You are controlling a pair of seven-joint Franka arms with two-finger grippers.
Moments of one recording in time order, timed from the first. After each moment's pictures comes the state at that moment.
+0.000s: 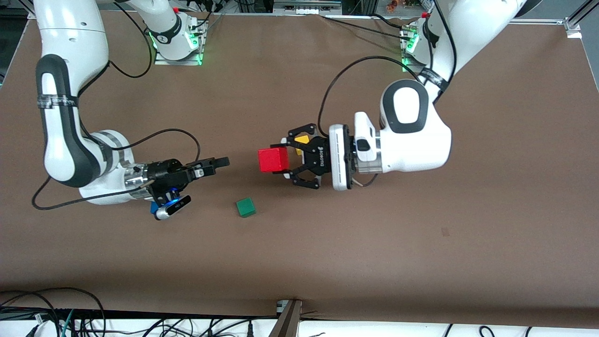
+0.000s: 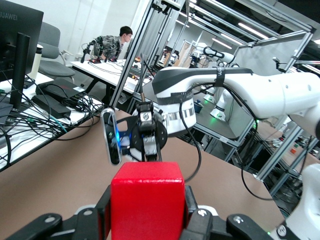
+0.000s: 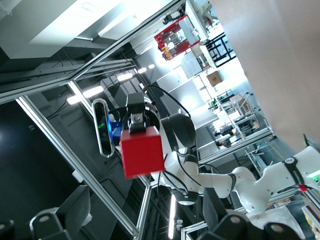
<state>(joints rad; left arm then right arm) -0.14 0.66 -0.57 -1.34 -1.19 2.35 1.34 0.22 0.67 -0.12 -1.54 1.78 1.39 -0.09</state>
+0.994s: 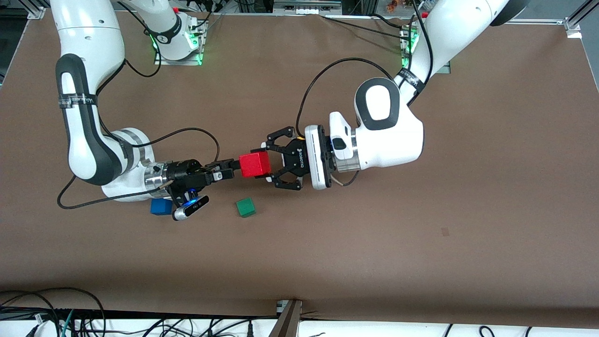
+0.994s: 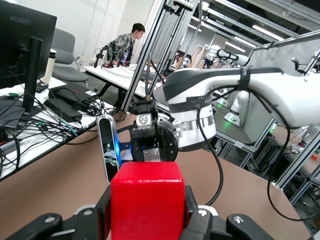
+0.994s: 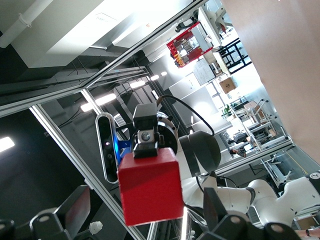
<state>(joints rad) -0.23 0.72 -0.53 -1.26 -1.20 2.45 1.35 0.28 0.67 -0.12 -1.54 1.88 1.47 -0.09</state>
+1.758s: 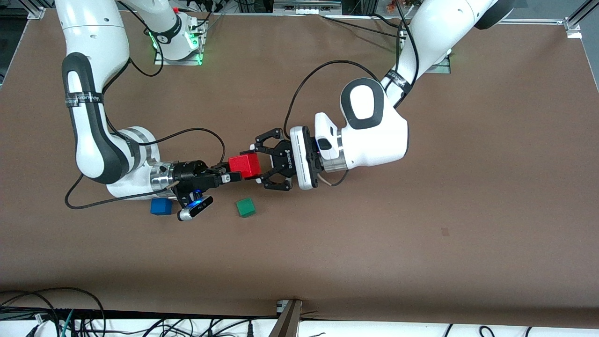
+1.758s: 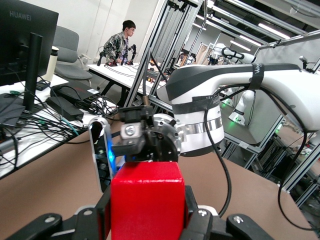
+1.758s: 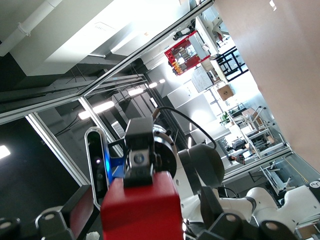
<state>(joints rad) -0.33 0.76 -0.46 -1.19 -1.22 2.47 1.30 0.30 0.67 -0.12 -1.54 1.89 1.53 -0.09</state>
